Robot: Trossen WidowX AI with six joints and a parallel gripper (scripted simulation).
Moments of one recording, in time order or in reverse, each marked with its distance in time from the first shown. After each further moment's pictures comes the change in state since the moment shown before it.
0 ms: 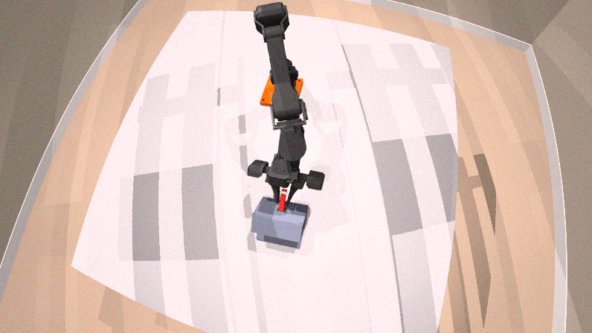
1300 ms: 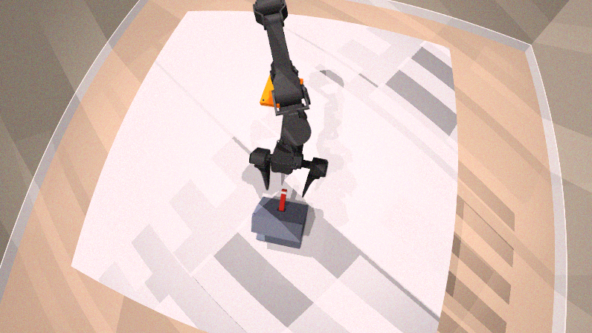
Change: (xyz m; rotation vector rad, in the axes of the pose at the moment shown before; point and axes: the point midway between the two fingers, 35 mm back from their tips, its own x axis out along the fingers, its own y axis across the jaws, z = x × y) arm -0.036 0.004 0.005 -0.010 0.008 0.008
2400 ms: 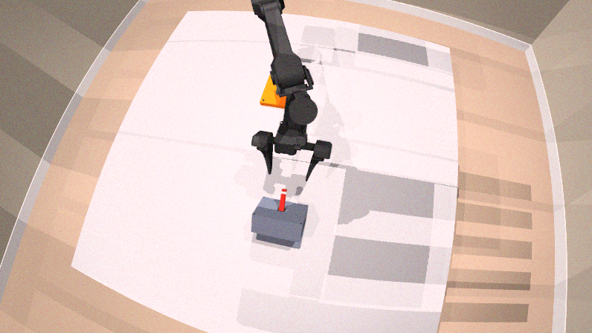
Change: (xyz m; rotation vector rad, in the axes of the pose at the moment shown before) arm -0.045 0.003 0.001 -0.007 0.010 0.004
